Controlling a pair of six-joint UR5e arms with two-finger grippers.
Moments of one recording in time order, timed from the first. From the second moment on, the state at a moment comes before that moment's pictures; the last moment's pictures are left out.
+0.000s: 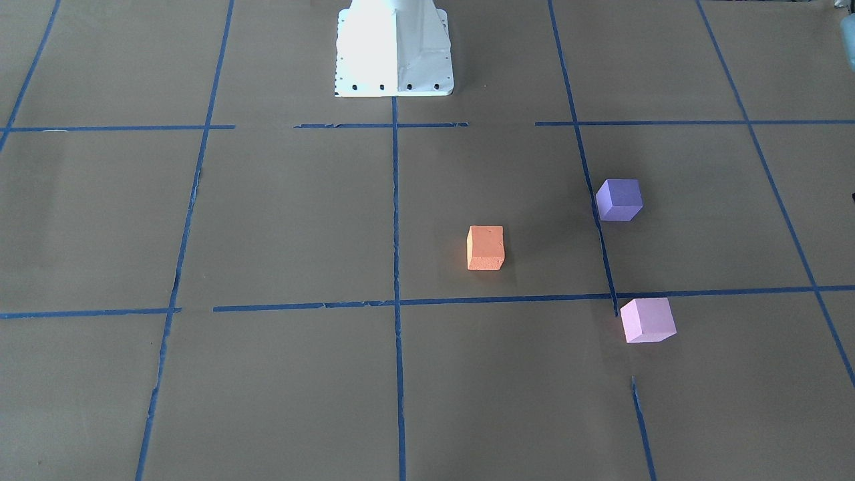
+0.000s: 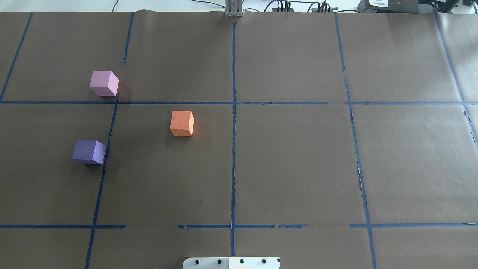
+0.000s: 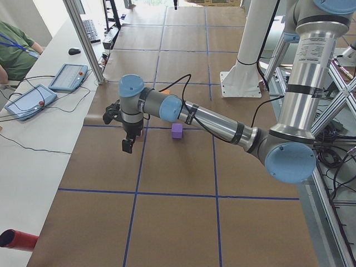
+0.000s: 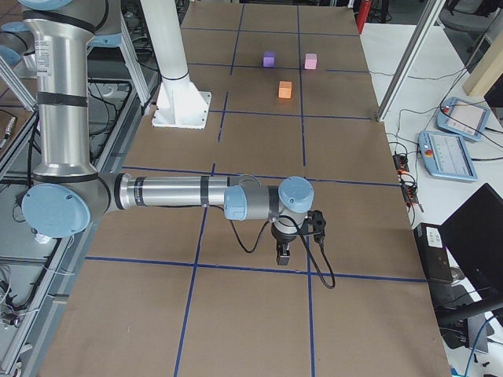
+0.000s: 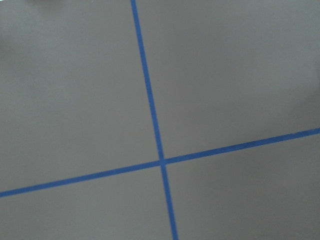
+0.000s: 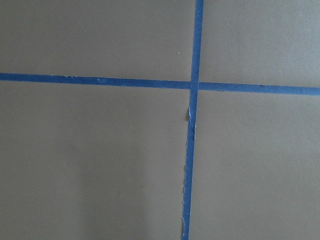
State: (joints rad) left arm -1.40 -1.76 -1.82 -1.51 -2.27 -0.14; right arm 1.48 -1.60 1.64 -1.56 2.36 0.06
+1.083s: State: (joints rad) left arm -0.82 -2.15 -1.80 -1.41 -2.13 -0.93; right arm 1.48 -1.60 1.64 -1.56 2.36 0.06
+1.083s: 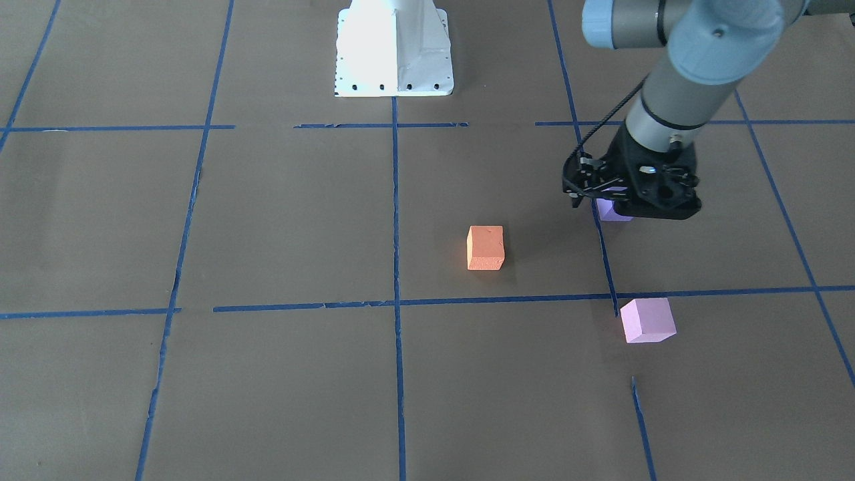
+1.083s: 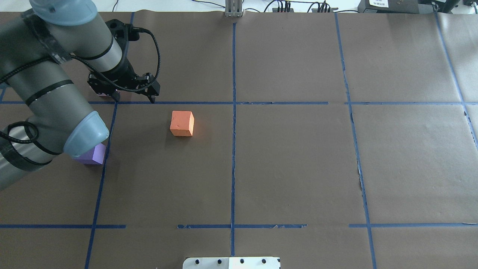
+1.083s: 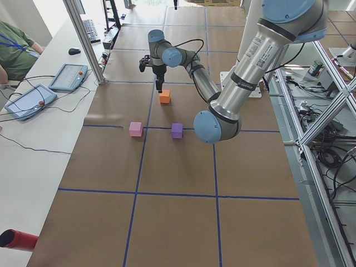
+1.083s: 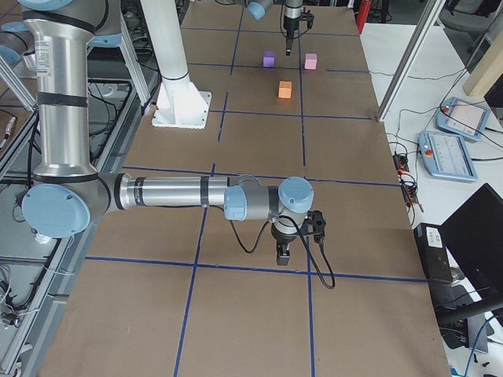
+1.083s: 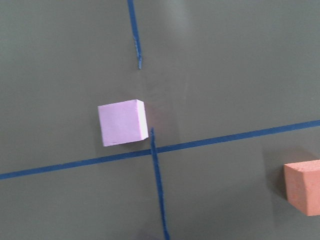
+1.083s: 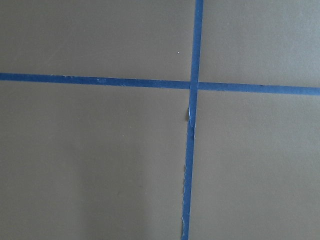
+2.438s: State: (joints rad) left arm -0.66 -2.22 -1.54 -1.73 -1.98 -1.15; right arm 1.48 -1.60 1.64 -1.56 2.36 0.06
